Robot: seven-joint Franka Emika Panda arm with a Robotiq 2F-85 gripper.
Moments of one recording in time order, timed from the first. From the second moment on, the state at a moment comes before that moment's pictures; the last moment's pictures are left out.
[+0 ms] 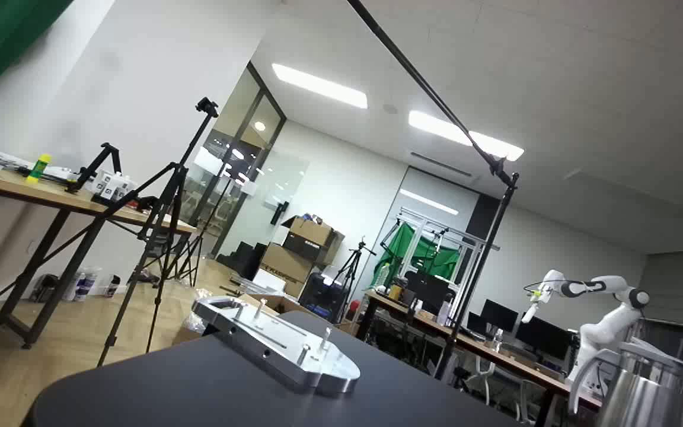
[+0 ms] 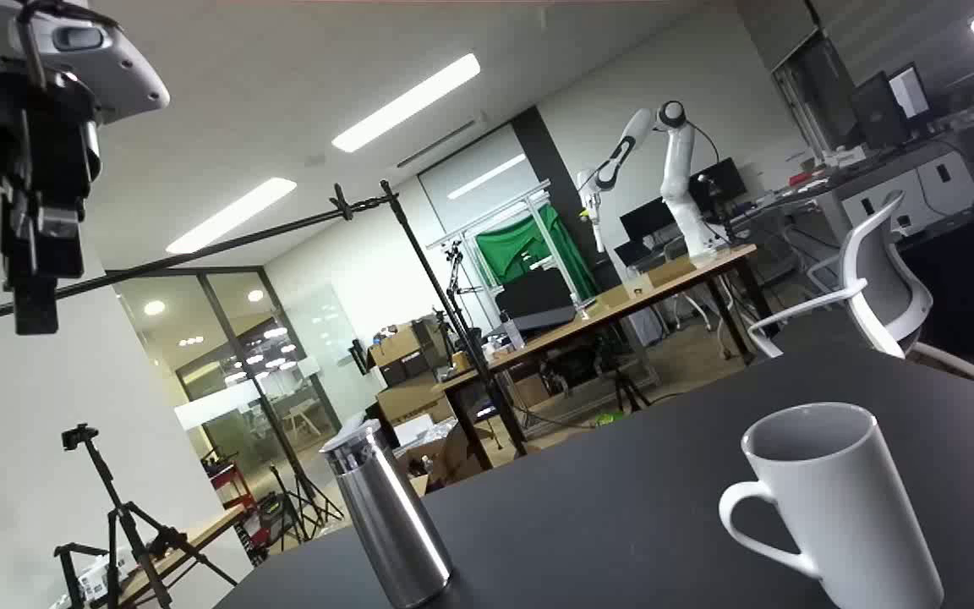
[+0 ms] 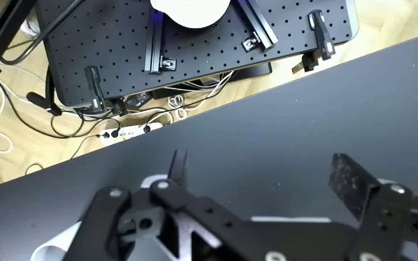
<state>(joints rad) -0.05 -0.61 0.03 -2.26 0.04 1.40 0.21</state>
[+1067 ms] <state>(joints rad) -0.06 -0.59 0.03 -2.26 0.03 1.45 0.21</state>
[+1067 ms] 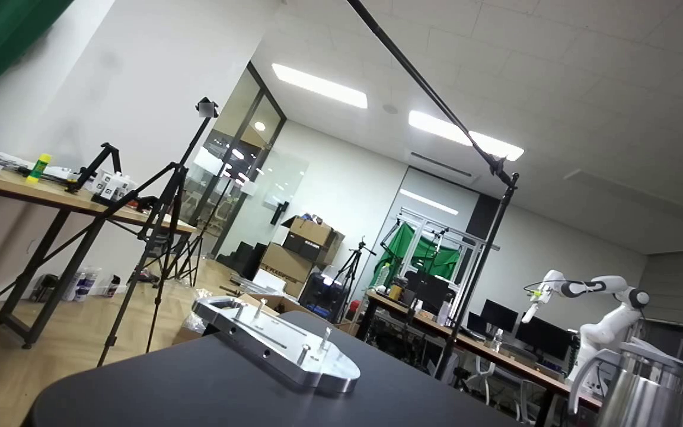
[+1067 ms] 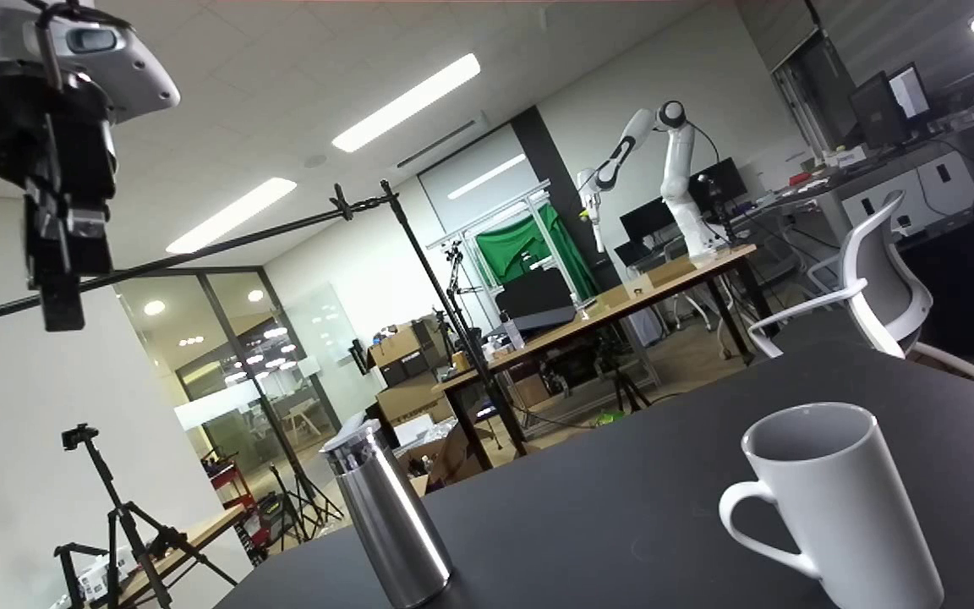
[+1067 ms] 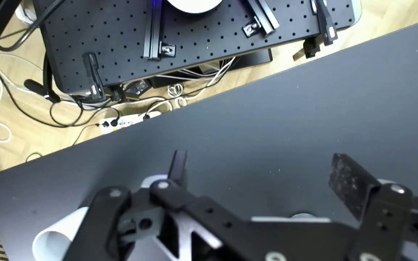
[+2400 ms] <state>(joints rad) -0.01 0.07 0.02 -1.76 -0.03 1.81 0.41</state>
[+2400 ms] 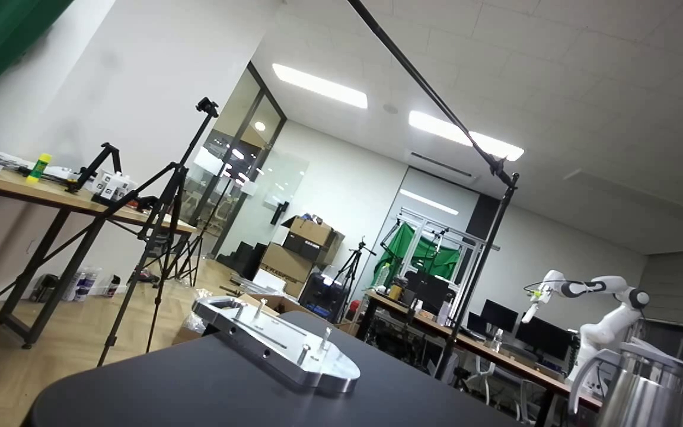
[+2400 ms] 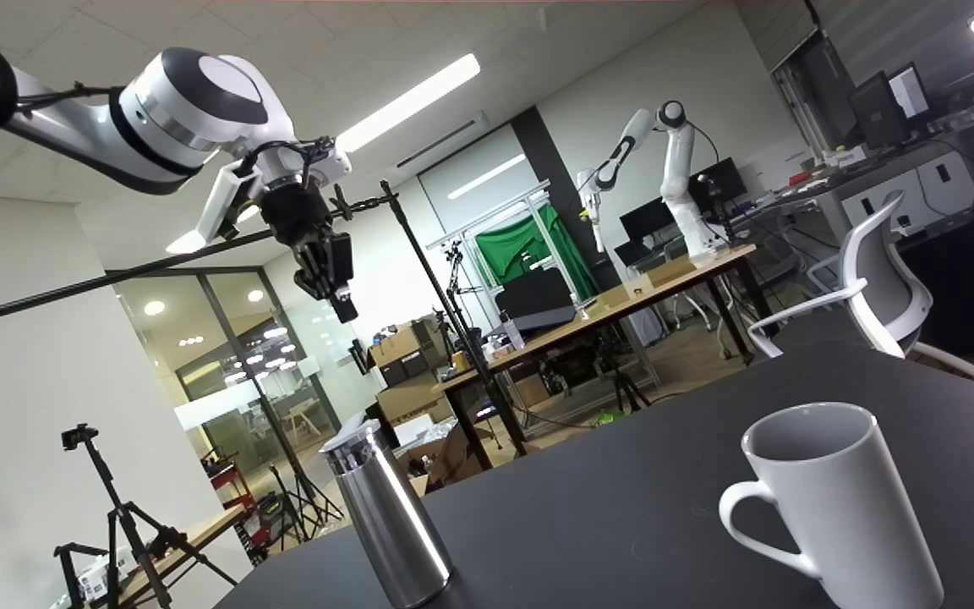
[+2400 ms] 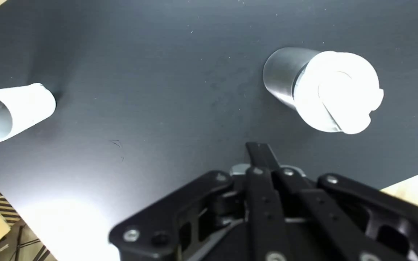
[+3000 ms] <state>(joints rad) -0.01 0.07 0.02 -1.76 -0.03 1.80 0.41</state>
